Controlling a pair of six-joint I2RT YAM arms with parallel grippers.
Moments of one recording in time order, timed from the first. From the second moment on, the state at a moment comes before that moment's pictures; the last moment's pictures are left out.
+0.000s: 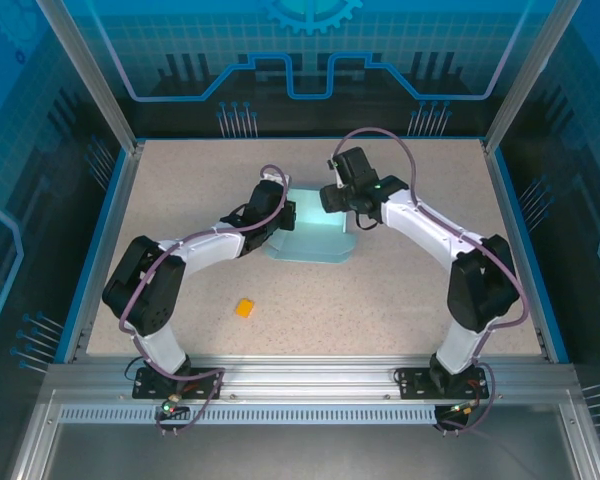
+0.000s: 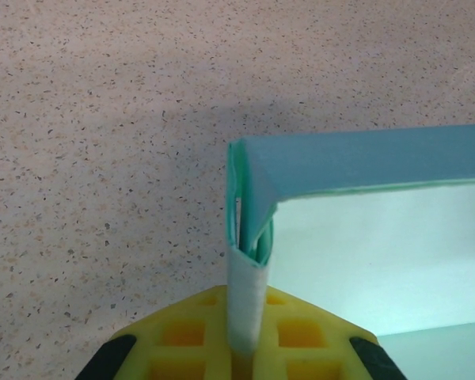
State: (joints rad) left arm -0.51 1.73 1.06 0.05 -0.16 -0.31; right arm 0.53 1.73 1.45 -0.56 0.15 0.19
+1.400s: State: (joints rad) left arm -0.38 2.28 1.89 -1.05 0.14 -0.06; right arm 0.44 1.58 1.15 -0.41 0.00 0.20
